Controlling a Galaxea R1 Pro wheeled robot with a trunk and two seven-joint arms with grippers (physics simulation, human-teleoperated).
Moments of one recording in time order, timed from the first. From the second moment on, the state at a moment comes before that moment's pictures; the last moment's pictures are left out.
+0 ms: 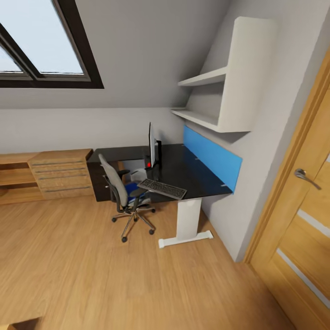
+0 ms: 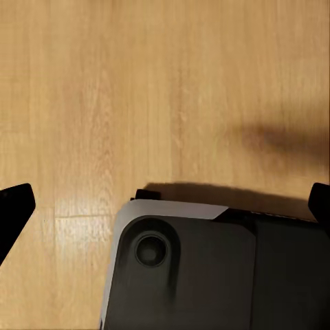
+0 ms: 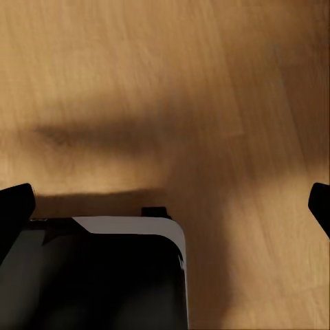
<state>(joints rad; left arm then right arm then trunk) 0.00 0.01 0.09 -0.19 0.09 -0.40 -0.07 -0.05 0.03 0.02 -0.13 0.02 -0.45 -0.15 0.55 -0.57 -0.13</state>
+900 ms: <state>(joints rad) 0.00 0.01 0.09 -0.18 0.09 -0.40 -0.07 -0.05 0.03 0.03 -0.13 0.02 -0.45 -0.15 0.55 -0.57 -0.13</state>
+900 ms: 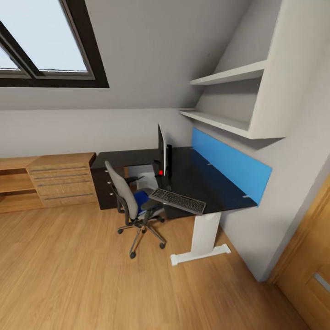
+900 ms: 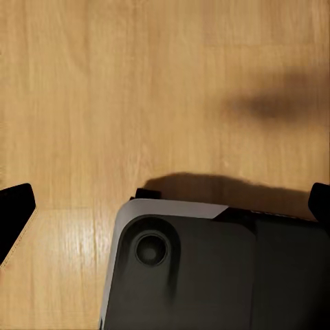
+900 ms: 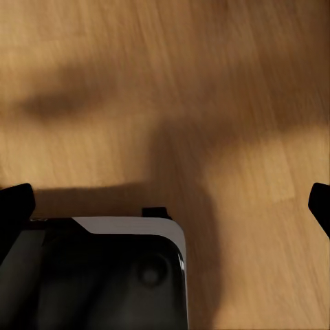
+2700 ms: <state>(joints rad) 0.00 0.01 0.09 -0.19 0.09 -0.40 -0.07 -0.05 0.03 0.02 -0.13 0.02 -0.45 -0.15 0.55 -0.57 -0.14</state>
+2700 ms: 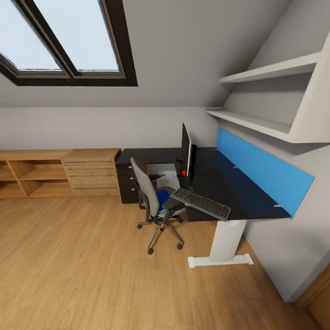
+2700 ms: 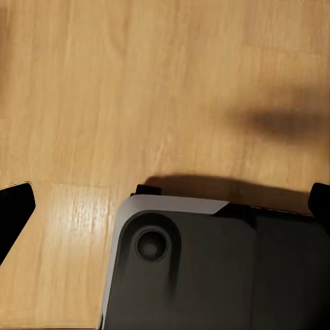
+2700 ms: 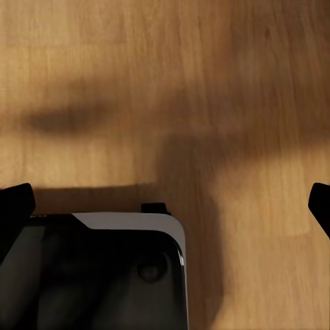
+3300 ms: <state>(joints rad) 0.00 0.01 0.09 -0.19 0.09 -0.40 -0.07 -0.05 0.03 0.02 -0.13 0.01 -0.45 -0.15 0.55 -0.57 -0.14</state>
